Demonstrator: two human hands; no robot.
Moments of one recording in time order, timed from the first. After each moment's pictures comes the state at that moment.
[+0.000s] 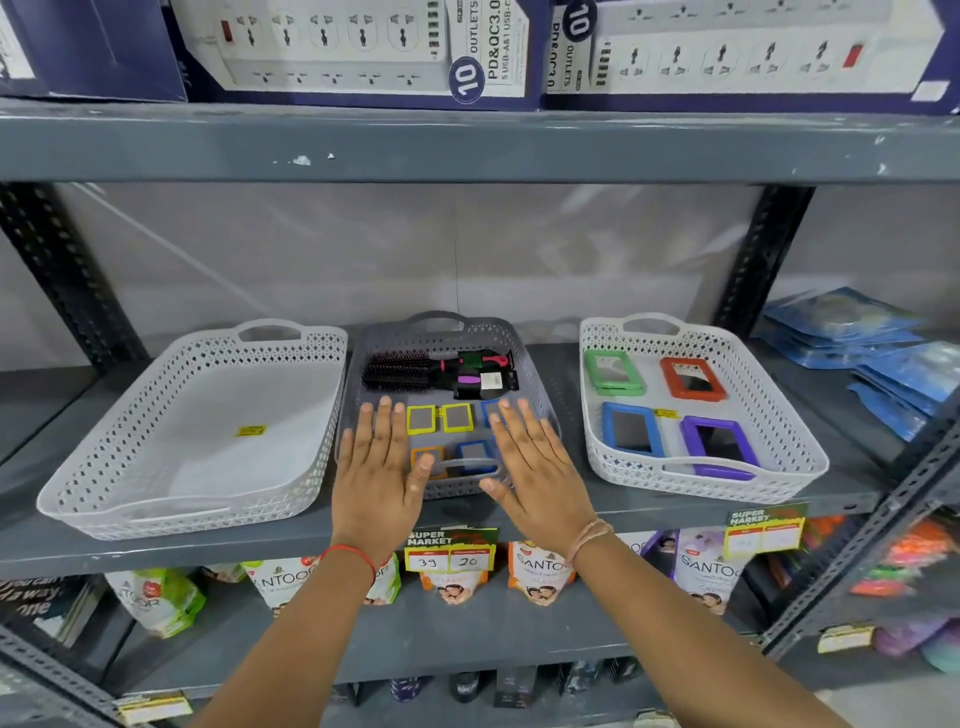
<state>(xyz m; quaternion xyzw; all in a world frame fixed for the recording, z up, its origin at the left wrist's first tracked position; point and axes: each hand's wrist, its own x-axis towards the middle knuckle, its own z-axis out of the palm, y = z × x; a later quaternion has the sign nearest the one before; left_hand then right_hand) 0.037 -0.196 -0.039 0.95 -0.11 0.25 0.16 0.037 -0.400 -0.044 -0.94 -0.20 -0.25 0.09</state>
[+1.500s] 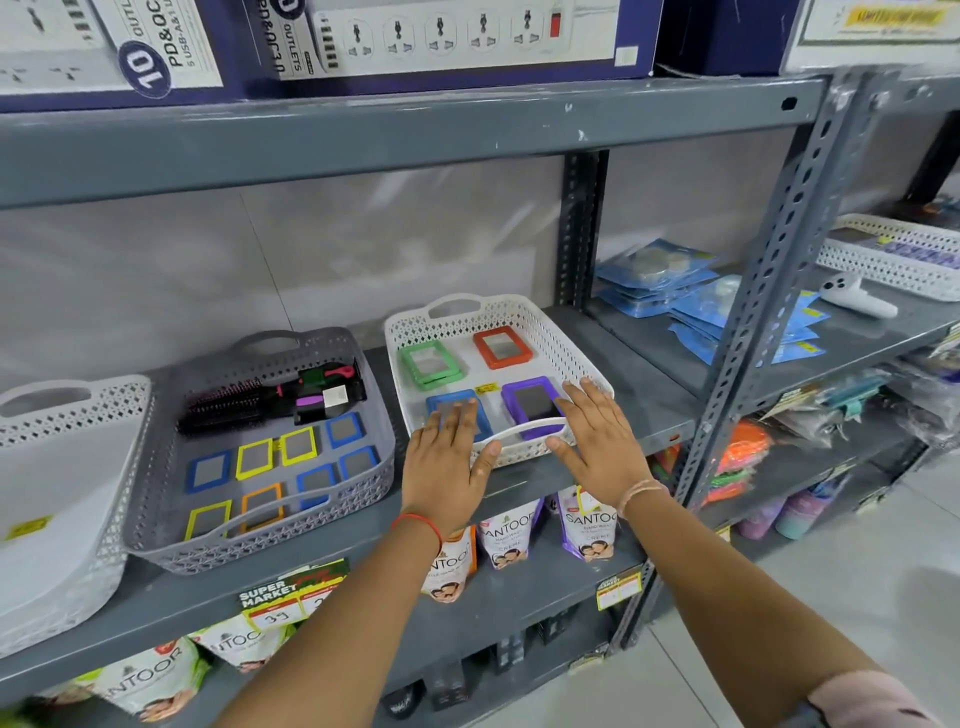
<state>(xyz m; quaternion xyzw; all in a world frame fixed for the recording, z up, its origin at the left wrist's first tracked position) 0.050 -0.416 -0.032 0.94 -0.27 0.12 0.16 0.002 -0.619 -0.038 -0.98 0.02 -0.18 0.09</state>
